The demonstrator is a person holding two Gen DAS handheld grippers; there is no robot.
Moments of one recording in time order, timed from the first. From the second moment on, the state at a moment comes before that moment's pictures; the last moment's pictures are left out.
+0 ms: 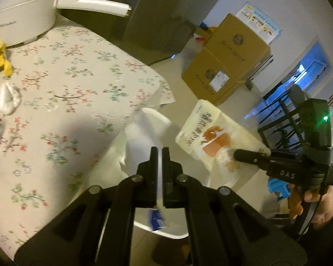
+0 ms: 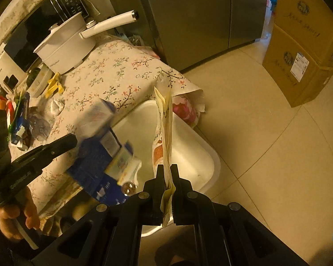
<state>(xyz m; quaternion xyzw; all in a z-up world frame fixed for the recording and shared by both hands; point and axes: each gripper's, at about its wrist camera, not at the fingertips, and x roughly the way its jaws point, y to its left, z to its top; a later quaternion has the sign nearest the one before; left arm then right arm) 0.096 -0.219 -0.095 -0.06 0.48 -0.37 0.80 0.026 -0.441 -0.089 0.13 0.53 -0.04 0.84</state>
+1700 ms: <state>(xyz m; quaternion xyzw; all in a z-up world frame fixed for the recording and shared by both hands) 0.092 0.023 -0.033 -0.02 0.43 -0.12 0.90 0.080 -0.353 -0.086 0.09 0.55 -0.02 0.83</state>
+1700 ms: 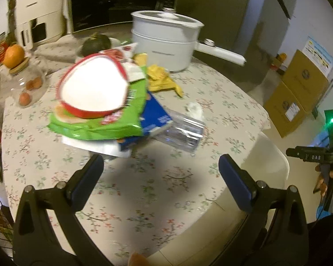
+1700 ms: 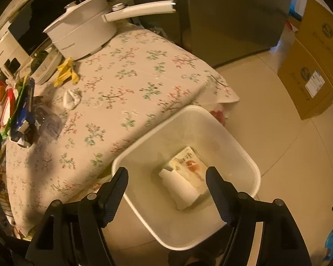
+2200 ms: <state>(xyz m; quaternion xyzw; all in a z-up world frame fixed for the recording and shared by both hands) 0.129 0.105 -0.009 -0.08 0.41 -0.04 0.91 0.106 -0.295 -0.076 0.07 0.54 0.02 0.84</state>
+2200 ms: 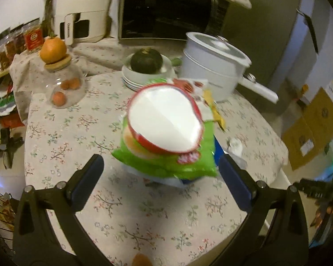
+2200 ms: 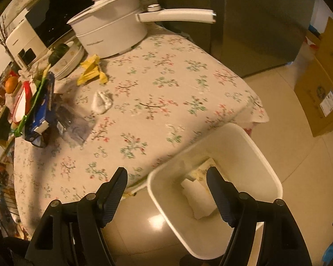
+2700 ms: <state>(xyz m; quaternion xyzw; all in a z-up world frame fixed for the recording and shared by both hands) 0.175 0.128 -0.045 -0.20 0.45 -0.06 0.87 0.133 -0.262 -0.077 0.06 0.54 0.04 0.84</state>
